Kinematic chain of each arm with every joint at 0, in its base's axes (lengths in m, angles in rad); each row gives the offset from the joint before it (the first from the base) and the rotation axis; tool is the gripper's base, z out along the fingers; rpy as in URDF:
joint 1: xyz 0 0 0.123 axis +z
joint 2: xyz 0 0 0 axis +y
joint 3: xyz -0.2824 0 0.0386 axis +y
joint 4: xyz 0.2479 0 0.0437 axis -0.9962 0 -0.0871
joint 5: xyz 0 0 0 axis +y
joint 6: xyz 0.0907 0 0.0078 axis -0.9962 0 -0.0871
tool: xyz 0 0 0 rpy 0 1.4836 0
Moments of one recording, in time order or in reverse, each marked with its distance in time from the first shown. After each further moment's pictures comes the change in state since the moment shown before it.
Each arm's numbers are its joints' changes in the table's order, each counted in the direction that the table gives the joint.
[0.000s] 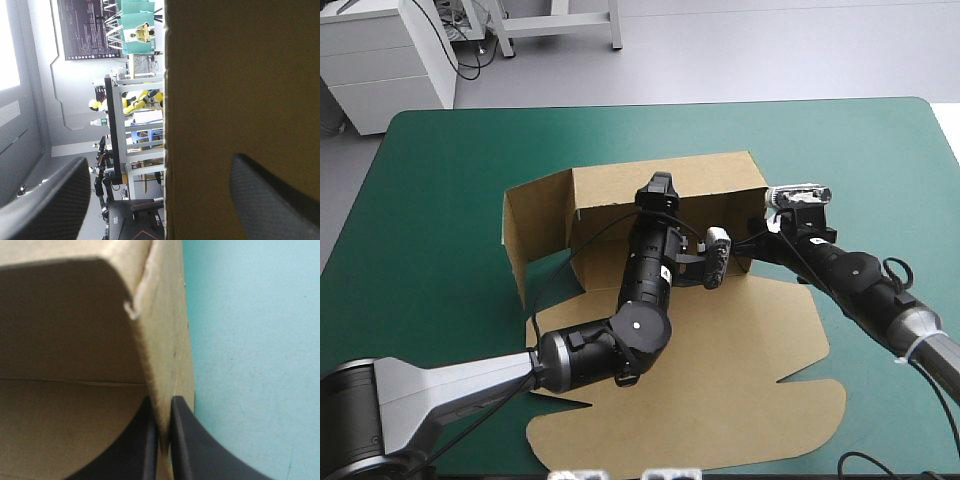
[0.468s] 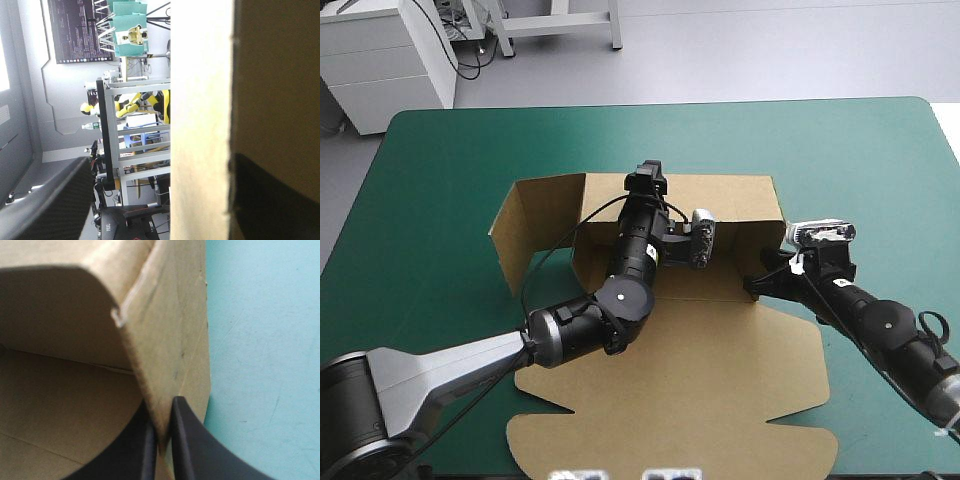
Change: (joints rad) left arm 0.125 0.000 0.000 -0.020 -0.139 -0.008; right arm -0.001 -0.239 0.199 0.003 0.026 -0.018
